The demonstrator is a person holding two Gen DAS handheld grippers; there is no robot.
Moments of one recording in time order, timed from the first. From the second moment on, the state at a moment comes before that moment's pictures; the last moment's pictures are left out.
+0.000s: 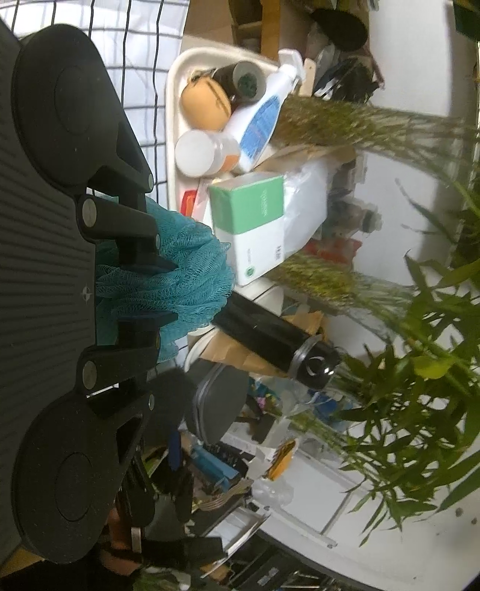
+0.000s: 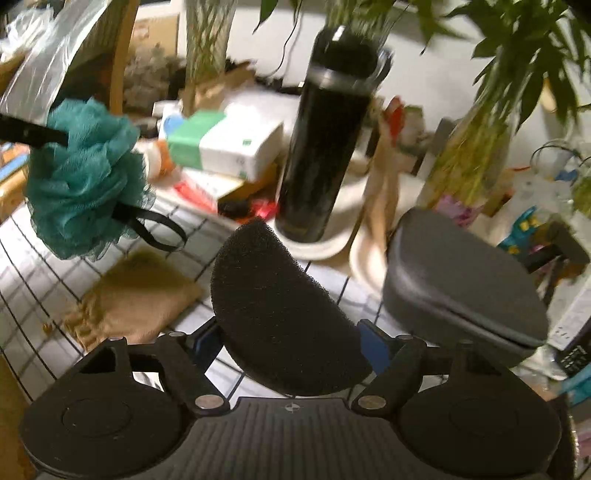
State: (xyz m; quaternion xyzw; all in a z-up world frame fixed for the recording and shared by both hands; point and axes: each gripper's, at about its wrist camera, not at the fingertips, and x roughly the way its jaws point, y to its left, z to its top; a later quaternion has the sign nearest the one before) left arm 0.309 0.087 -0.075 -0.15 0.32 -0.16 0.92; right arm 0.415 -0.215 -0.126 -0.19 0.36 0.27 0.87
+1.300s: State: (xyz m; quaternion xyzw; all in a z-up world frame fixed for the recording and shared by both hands) left arm 0.173 0.043 0.047 -0.10 0.22 -0.18 0.95; right arm 0.256 -0.271 -0.032 -0.10 0.25 0.30 0.92
